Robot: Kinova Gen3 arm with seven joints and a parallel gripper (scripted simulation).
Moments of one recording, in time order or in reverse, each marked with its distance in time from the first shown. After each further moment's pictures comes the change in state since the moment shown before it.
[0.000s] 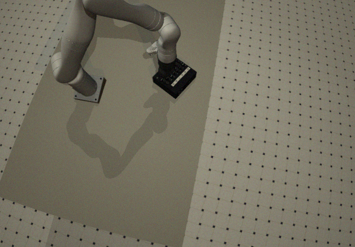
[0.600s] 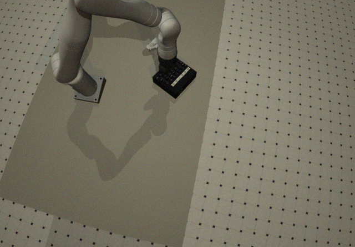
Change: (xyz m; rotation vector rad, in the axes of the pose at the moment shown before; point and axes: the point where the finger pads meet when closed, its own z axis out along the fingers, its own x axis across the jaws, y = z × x) arm 0.003 0.002 -0.025 -0.007 0.011 0.001
